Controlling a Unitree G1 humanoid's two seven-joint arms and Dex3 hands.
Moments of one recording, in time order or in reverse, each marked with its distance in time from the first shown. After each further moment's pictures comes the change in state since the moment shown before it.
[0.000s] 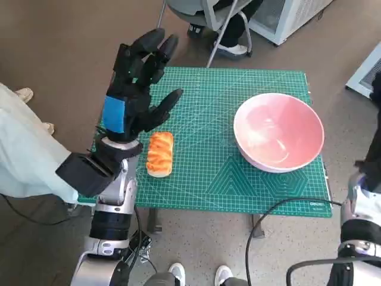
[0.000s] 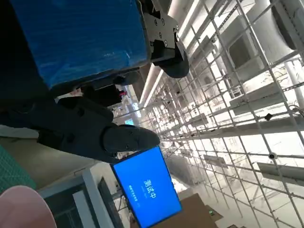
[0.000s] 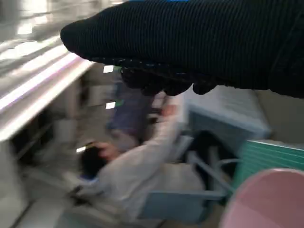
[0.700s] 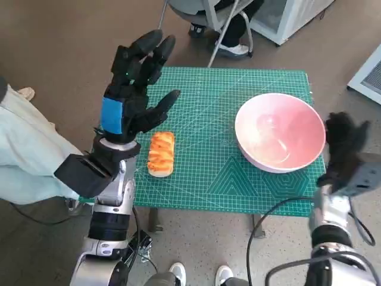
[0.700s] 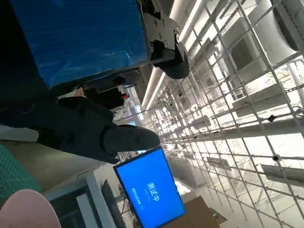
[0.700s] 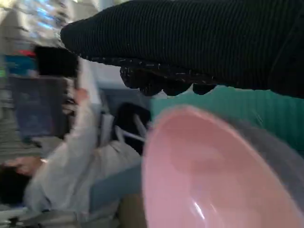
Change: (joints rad) left arm 0.024 0.018 0.007 -0.012 0.000 0.007 0.000; right arm 0.001 0.176 -0.068 0.083 0.086 0.260 0.025
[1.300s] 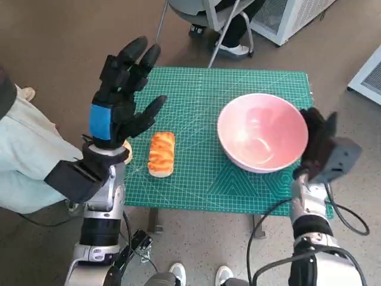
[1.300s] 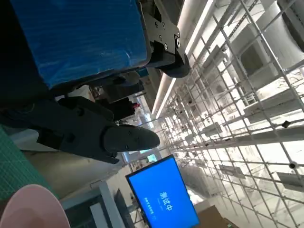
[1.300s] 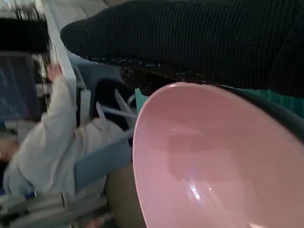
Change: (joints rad) left arm 0.057 0.052 0.032 -0.028 0.000 0.004 0.001; right arm -0.092 0.079 0.019 0.007 -0.023 0.112 -0.027
